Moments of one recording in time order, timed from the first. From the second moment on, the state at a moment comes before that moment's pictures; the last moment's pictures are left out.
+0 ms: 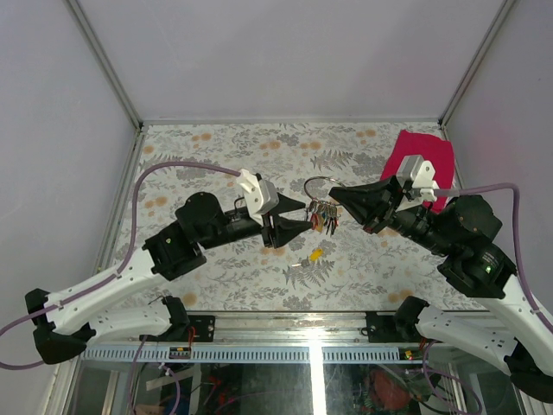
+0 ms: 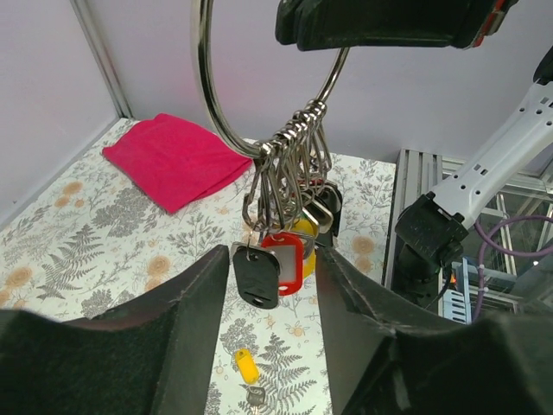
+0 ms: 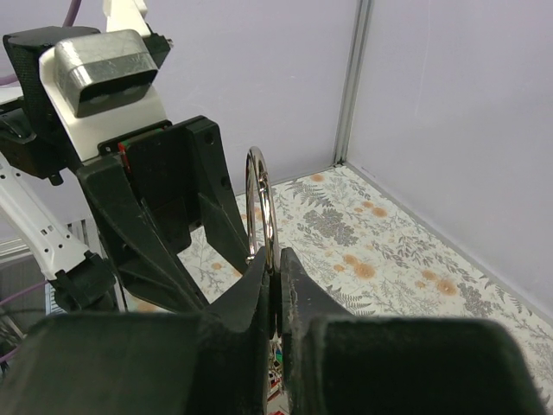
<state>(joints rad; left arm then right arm) -1.02 0.98 1.04 0.01 0.25 -0.01 0.85 0.74 1.16 -0.22 -0.21 0.00</state>
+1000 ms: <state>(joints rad) -1.02 1.01 1.05 -0.05 0.16 0.03 0.85 0.74 1.16 -0.23 -0.22 0.00</state>
